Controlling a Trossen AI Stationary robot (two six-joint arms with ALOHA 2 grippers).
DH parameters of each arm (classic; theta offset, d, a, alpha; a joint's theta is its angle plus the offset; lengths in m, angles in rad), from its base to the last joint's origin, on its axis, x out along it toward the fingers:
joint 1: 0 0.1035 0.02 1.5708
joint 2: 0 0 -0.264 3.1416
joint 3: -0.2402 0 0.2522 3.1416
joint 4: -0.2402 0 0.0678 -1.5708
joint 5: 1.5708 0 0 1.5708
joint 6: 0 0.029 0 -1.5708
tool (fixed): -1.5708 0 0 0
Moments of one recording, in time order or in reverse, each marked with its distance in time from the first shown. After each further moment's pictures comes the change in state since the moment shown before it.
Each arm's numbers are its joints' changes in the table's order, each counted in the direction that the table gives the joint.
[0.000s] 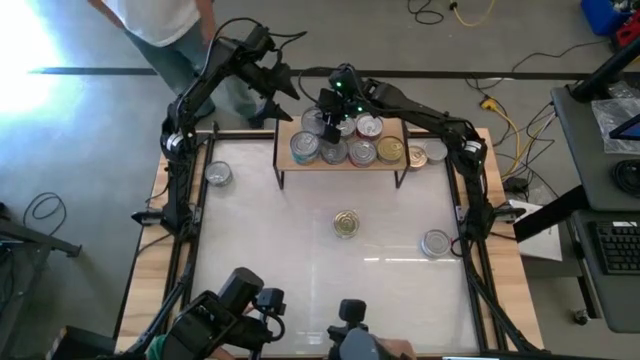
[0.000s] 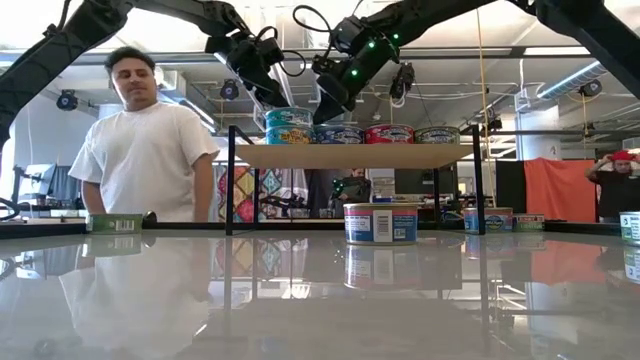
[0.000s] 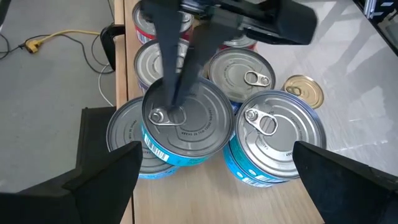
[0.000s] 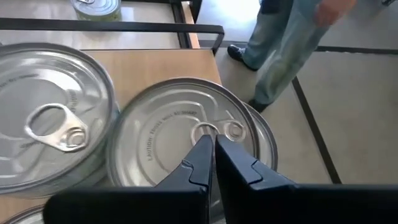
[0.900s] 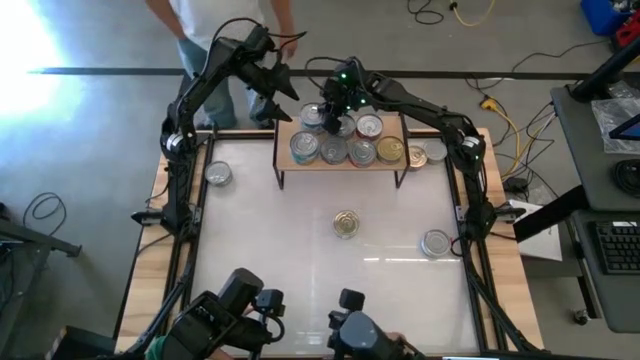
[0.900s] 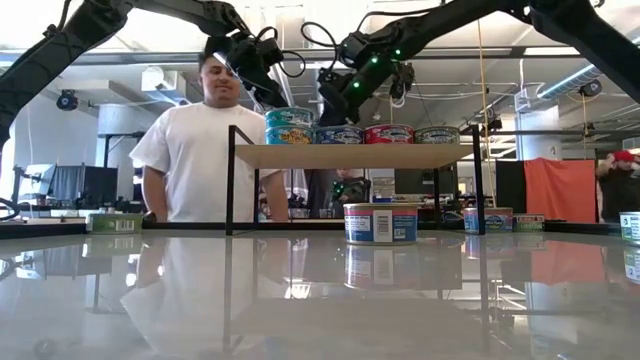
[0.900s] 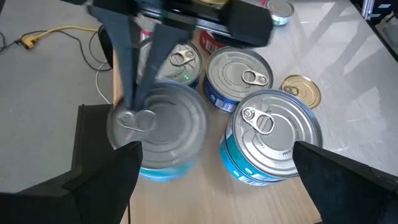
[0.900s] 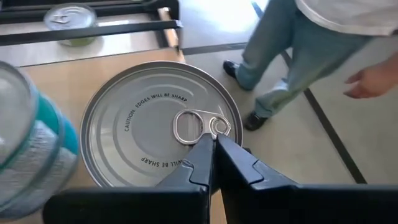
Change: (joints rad) left arm 0.000 0.000 0.000 -0.012 0.000 -0.008; right arm -0.057 -0.048 0.003 0.056 0.072 0.077
